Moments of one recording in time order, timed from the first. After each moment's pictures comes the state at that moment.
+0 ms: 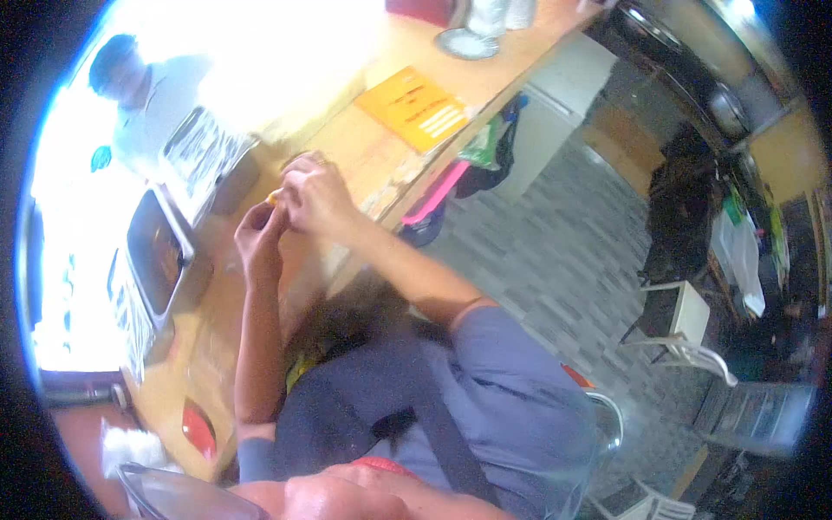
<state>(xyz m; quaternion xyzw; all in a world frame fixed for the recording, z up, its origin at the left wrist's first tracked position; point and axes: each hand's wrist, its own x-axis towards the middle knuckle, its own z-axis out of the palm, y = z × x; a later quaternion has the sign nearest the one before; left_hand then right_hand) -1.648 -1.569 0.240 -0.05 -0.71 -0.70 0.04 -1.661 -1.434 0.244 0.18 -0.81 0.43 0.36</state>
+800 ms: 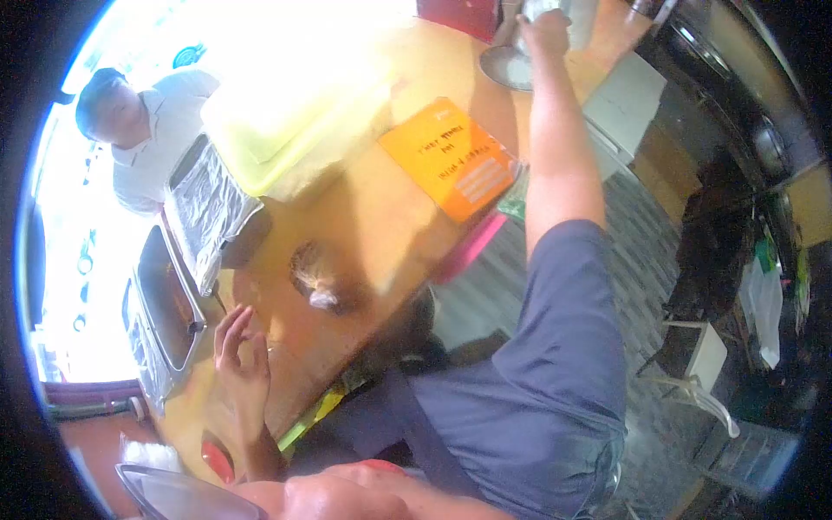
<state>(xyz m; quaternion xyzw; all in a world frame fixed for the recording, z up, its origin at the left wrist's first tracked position) -1.608 -1.608 0.300 -0.10 -0.93 -0.31 0.16 -1.934 -1.050 0.296 -0.34 -0.85 0.09 0.39</state>
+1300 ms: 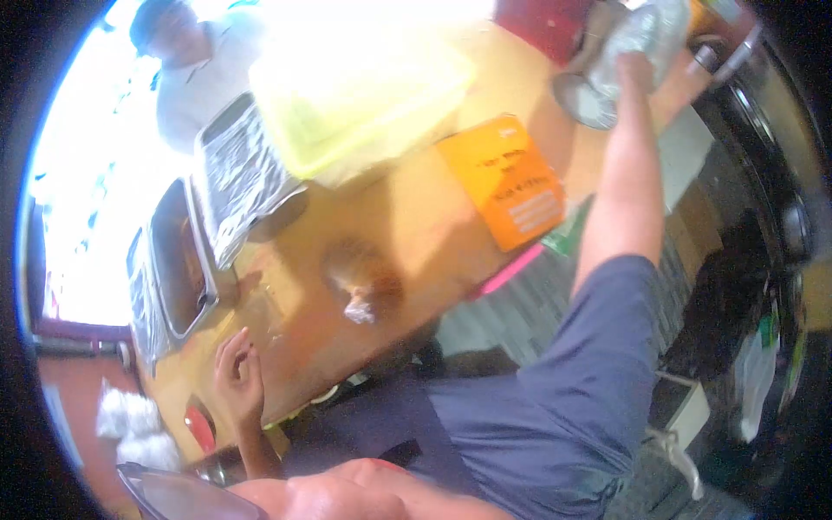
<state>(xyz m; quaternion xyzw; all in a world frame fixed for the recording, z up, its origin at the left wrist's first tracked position) -1.572 -1.649 0.287 0.05 -0.93 -0.33 0.17 -1.992 -0.957 0.285 -0.32 -0.91 0.07 0.24</state>
